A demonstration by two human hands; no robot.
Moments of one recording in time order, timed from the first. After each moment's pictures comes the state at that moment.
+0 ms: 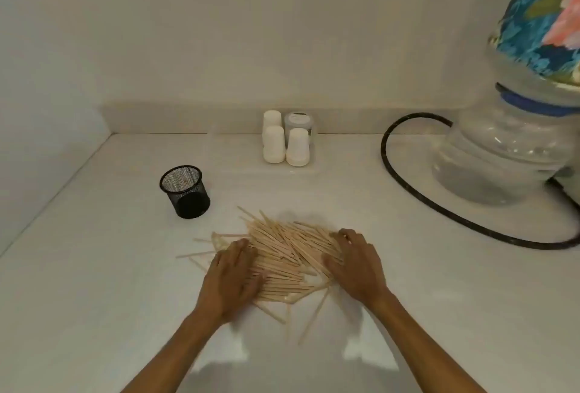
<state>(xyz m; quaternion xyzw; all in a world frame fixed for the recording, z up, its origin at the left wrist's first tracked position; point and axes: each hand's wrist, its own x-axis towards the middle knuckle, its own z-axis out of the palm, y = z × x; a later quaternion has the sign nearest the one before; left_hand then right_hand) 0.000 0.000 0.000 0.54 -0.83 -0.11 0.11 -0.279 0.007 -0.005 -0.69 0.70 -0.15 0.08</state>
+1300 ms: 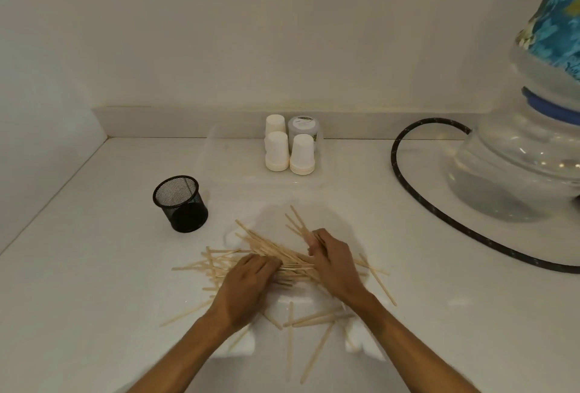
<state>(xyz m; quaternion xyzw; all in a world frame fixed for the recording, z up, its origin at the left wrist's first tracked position) -0.030 -0.034 0.002 0.39 -0.89 0.01 0.25 -0.238 -0.043 0.007 -0.64 0.61 -0.39 0.28</state>
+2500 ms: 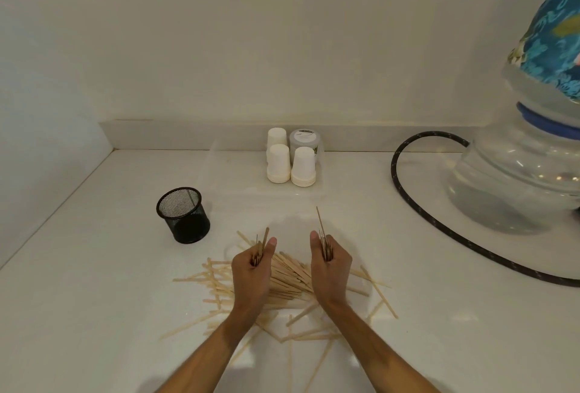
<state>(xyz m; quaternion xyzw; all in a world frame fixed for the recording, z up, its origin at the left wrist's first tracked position) -0.072 -0.056 0.015 0.56 -0.49 -0.38 0.55 -0.205 -0.054 0.004 -0.44 0.60 -0.62 0.25</state>
